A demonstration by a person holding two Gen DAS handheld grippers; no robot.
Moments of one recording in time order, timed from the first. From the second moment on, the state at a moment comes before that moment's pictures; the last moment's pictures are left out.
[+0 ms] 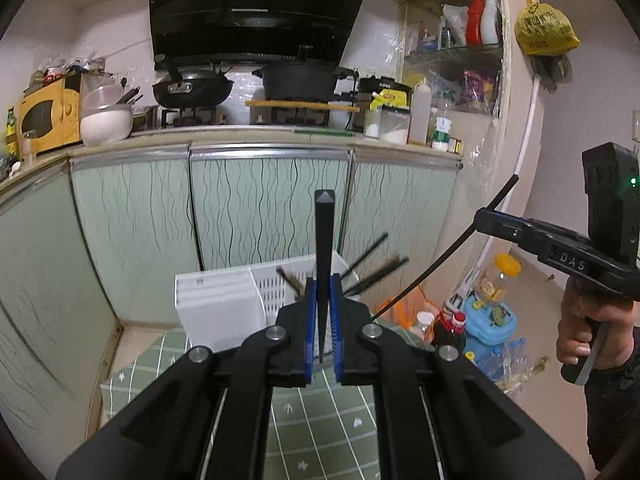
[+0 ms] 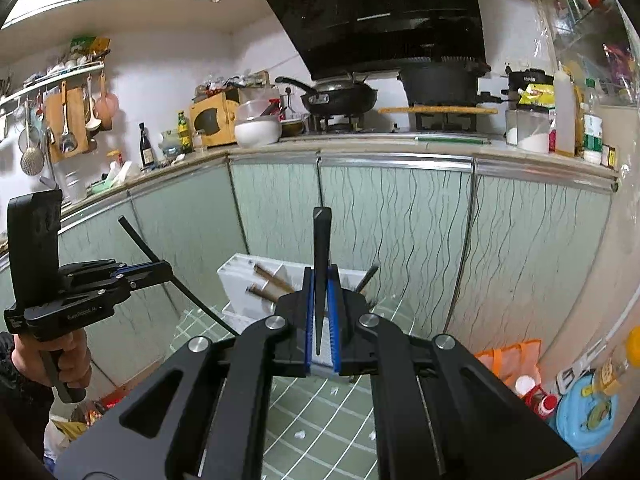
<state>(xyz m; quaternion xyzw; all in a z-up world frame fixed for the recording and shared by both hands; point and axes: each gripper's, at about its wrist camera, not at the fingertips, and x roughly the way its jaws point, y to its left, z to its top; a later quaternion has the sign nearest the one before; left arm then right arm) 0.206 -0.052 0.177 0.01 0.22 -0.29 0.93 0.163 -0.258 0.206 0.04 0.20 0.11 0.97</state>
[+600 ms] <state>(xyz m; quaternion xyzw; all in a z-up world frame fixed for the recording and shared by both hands) 0.293 -0.085 0.194 -0.01 0.20 -0.31 0.93 0.252 -0.277 0.215 0.06 0.20 0.12 0.97</state>
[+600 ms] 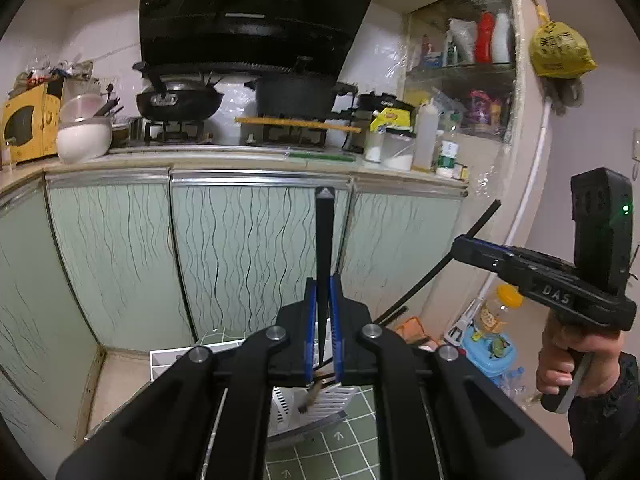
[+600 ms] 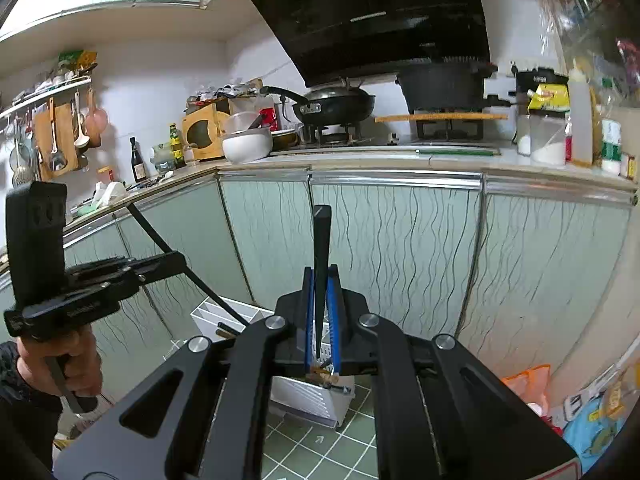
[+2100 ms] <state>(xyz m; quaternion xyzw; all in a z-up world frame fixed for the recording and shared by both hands) 0.250 -0.065 0.146 0.02 0.23 -0.24 0.94 0.218 -0.268 0.149 0.01 0.26 0.09 0.96</state>
